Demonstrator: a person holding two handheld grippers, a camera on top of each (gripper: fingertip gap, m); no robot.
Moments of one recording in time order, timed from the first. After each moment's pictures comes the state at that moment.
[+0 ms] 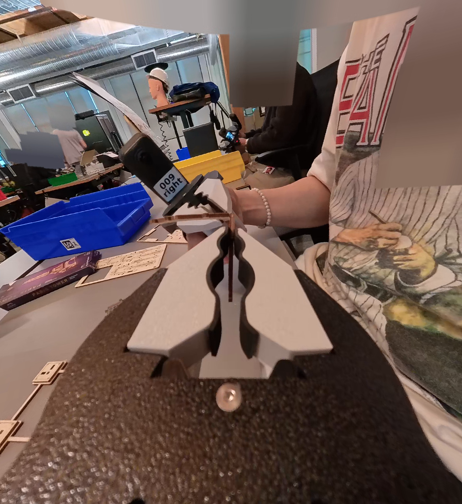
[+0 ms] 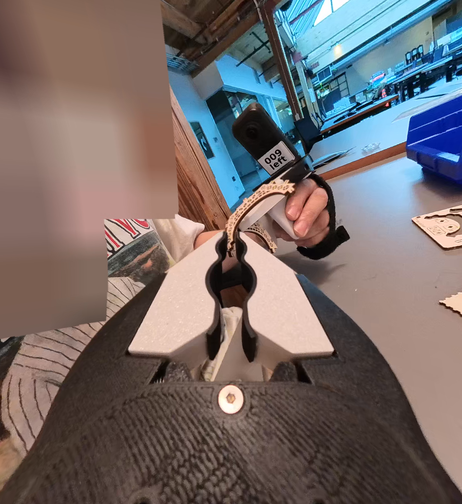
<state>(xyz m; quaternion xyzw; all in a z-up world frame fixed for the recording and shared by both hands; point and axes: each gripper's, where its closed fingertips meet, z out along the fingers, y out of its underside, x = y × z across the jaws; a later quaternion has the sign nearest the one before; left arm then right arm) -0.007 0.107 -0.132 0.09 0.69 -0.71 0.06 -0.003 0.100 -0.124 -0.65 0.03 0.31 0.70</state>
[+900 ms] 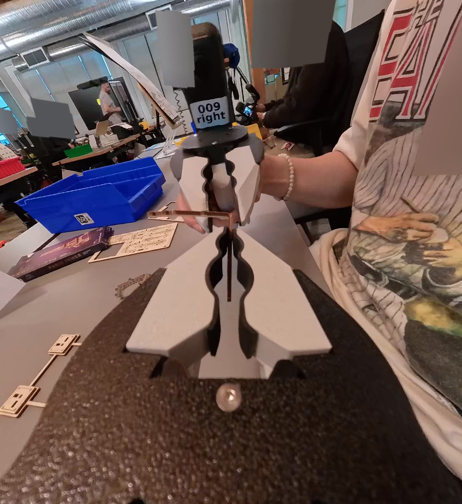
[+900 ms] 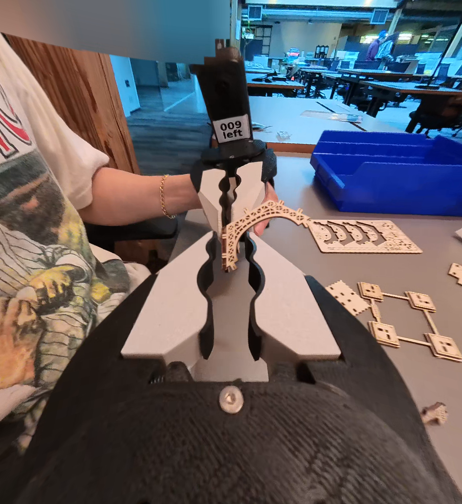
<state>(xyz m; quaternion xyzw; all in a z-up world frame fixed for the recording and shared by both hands) 0.005 0.100 -0.145 0.06 0.73 -0.68 0.09 0.007 0.112 -0.138 -0.76 -0.05 0.02 0.65</state>
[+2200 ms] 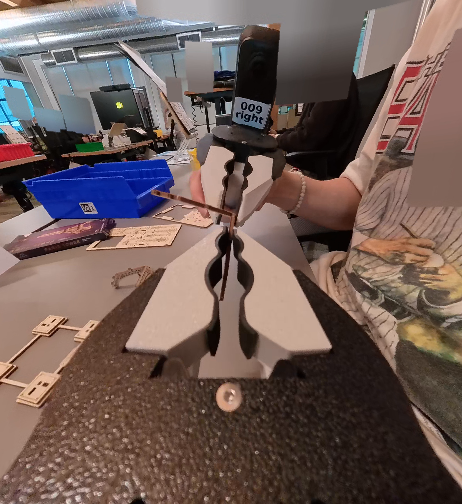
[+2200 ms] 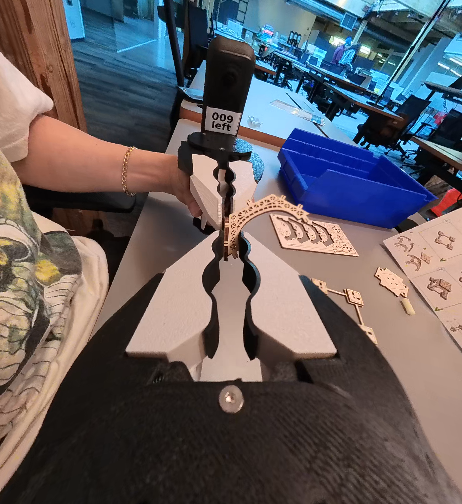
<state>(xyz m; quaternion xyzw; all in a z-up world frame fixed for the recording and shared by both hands) 0.014 0.108 -0.144 0.00 0.70 -0.71 0.06 0.017 0.113 -0.140 -0.78 -0.09 -0.10 0.61</state>
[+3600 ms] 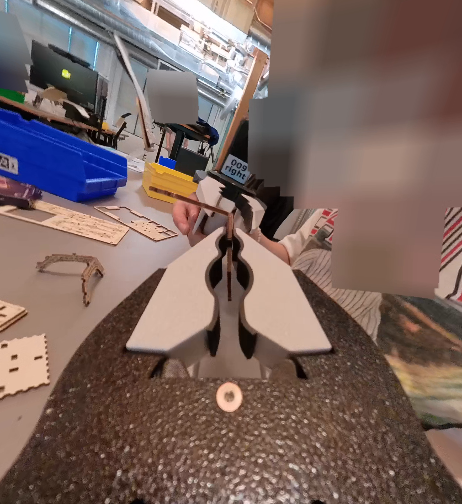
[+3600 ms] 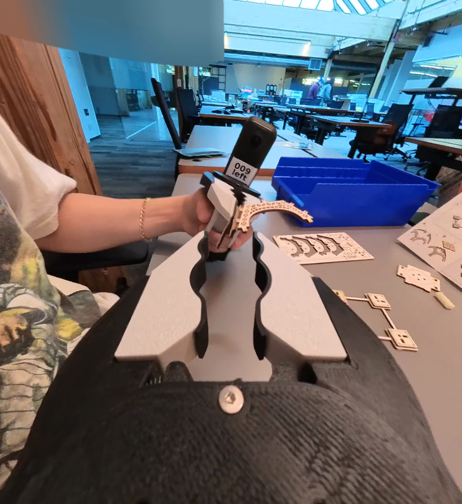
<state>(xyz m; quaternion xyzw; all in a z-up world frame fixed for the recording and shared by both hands) 0.031 0.127 -0.122 -0.11 0.62 -0.76 -0.18 0.025 0.112 -0.119 -0.73 0.00 -0.04 0.69</state>
